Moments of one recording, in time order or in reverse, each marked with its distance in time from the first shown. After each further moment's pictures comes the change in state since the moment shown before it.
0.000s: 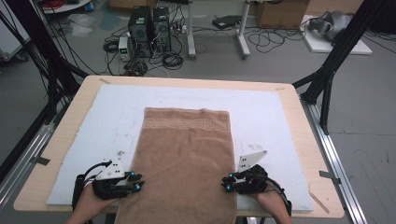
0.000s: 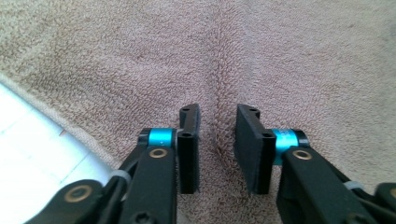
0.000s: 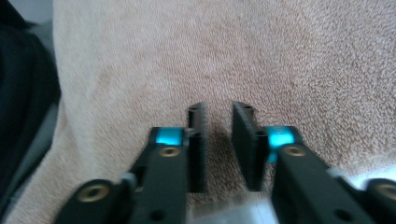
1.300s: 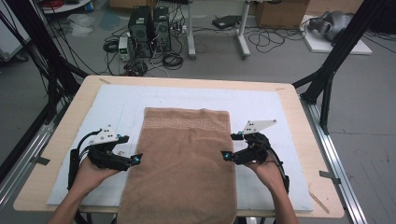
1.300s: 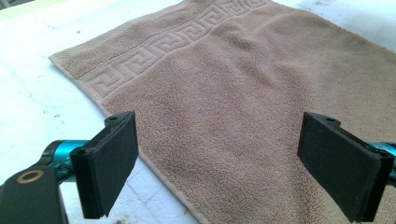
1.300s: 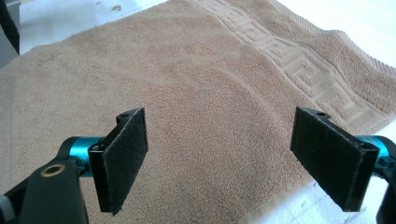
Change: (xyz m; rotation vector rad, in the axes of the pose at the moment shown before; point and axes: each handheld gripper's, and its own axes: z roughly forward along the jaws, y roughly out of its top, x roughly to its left) left arm 0.047 0.058 -0.019 -0.111 0.147 -0.107; right arm -0.047 0.060 -0.031 -0.158 -0.220 0.091
